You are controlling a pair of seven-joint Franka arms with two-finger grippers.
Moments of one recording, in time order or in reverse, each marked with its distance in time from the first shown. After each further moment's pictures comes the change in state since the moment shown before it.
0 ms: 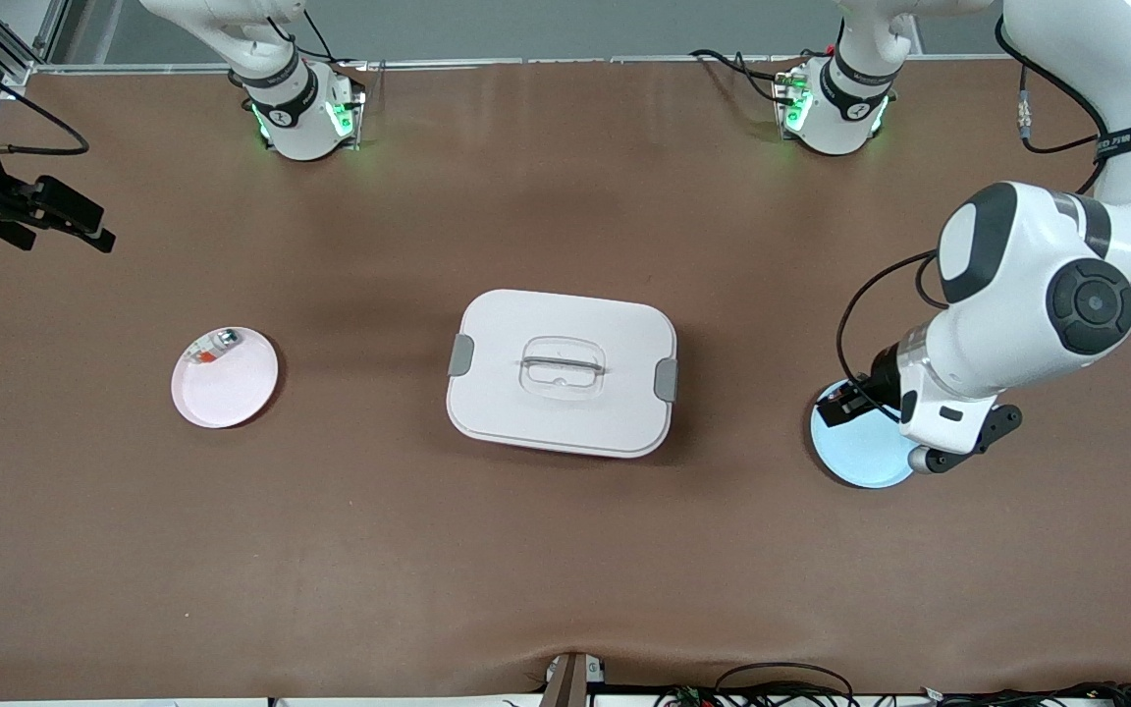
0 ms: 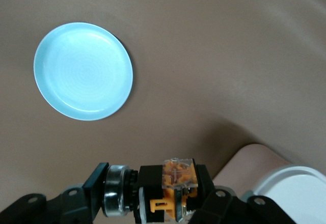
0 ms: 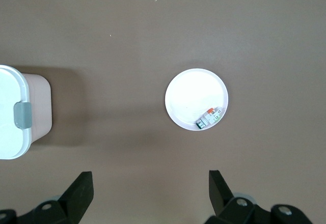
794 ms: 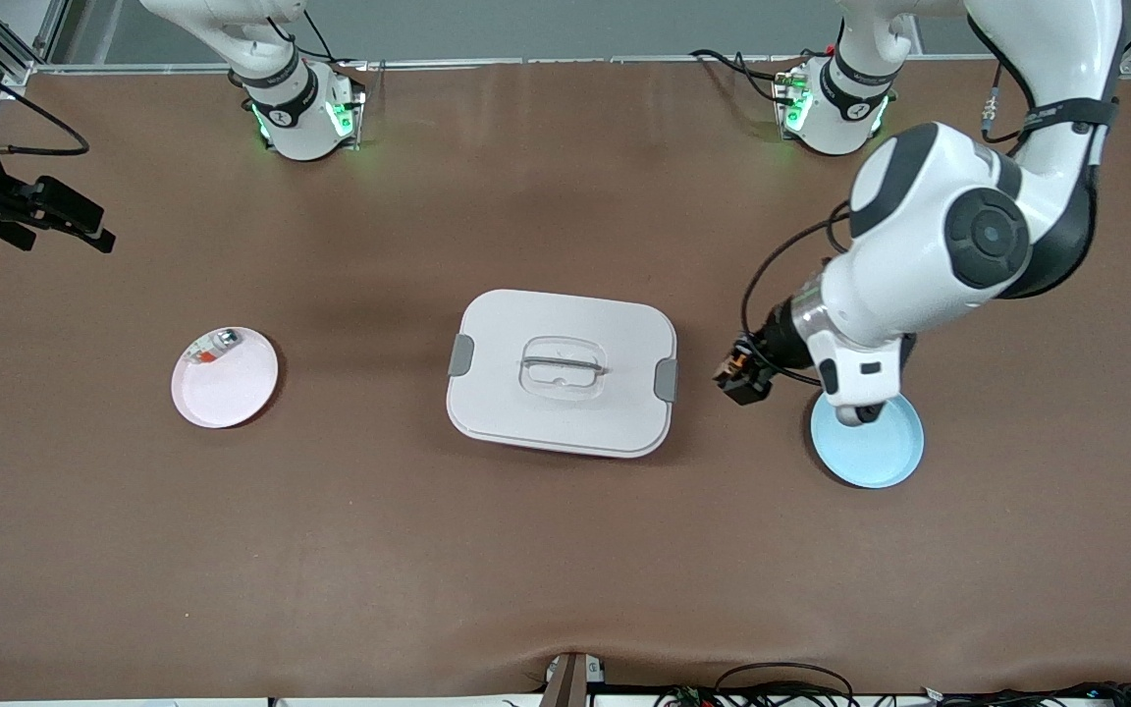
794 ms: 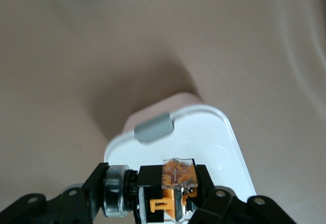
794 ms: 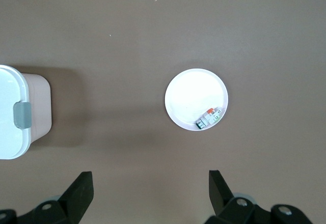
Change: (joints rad) left arm -0.009 -0.001 -0.221 0.050 -0.065 0.003 -0.706; right arm 0.000 0.004 0.000 0.003 0.000 0.001 -0.002
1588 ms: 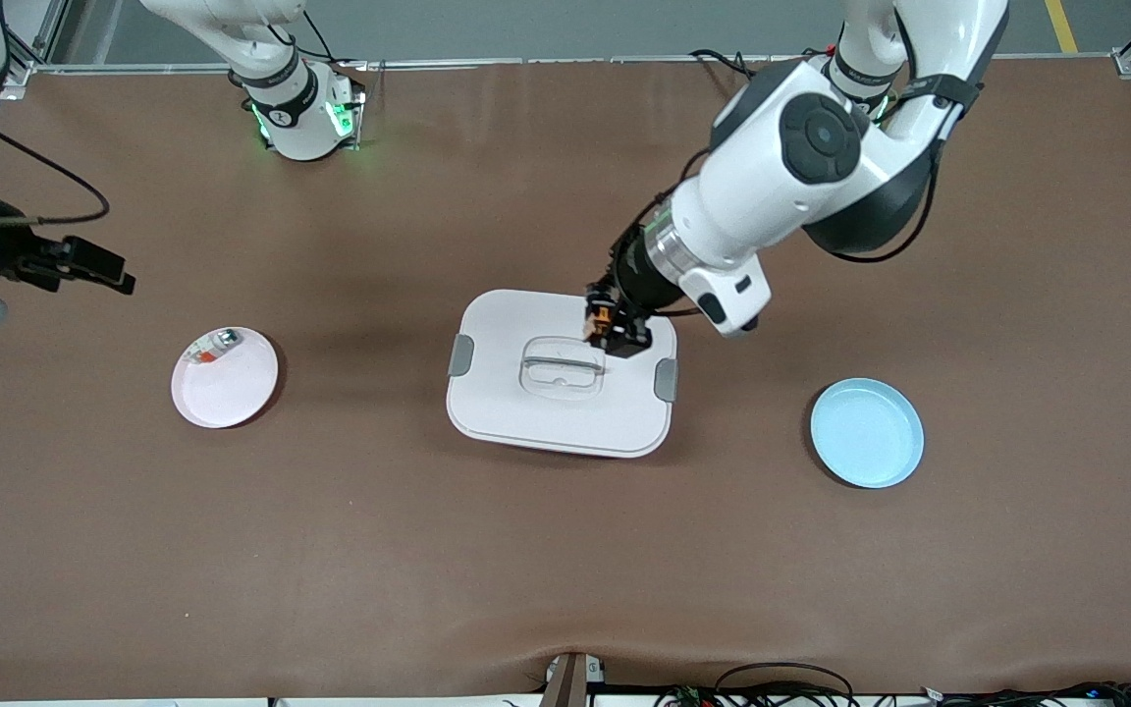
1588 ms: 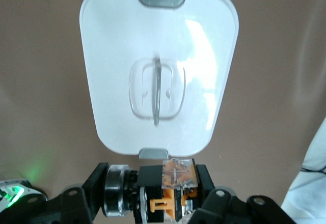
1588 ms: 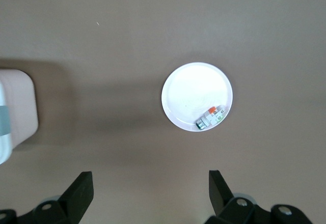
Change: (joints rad) left arm -0.187 0.010 -0.034 0.038 -0.069 0.192 -0.619; right arm -0.011 0.165 -0.002 0.027 0.000 0.016 -0.015
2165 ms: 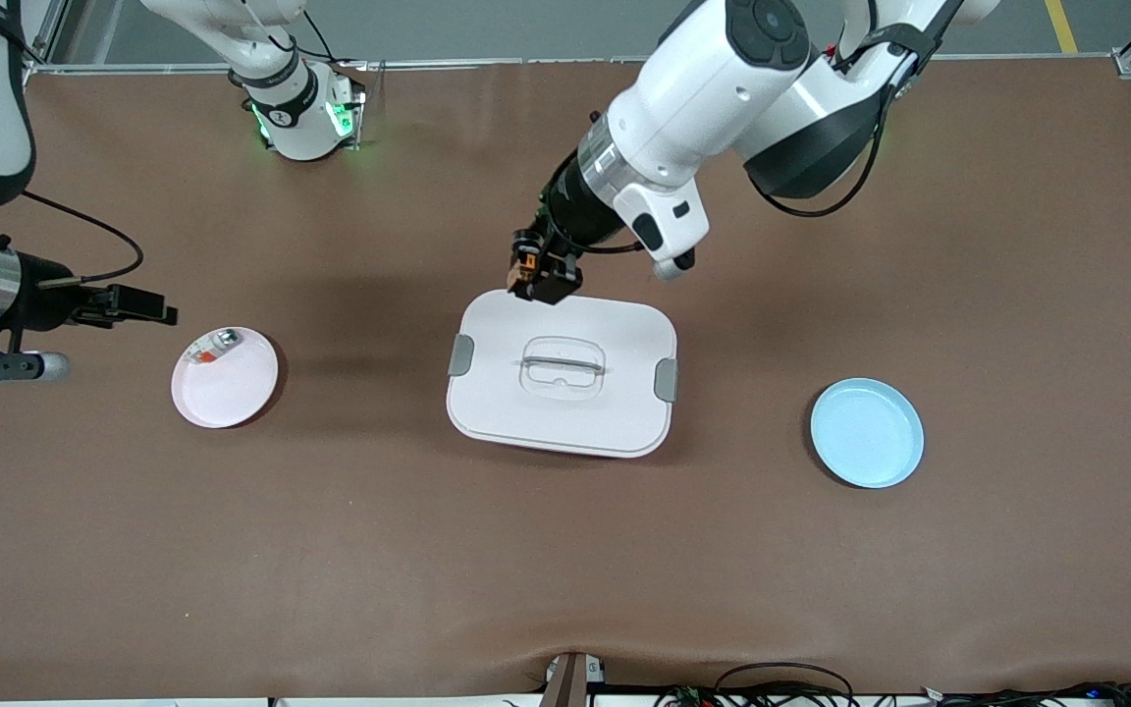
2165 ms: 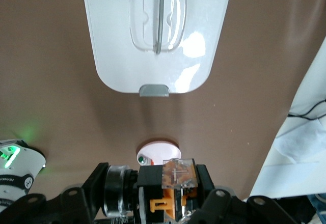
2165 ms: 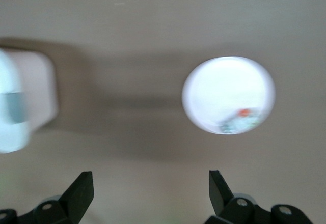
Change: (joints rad) left arm -0.062 -0.006 -0.054 0.076 -0.001 0.075 -0.078; right arm -0.014 0.103 0.005 0.029 0.203 -0.021 -0.099
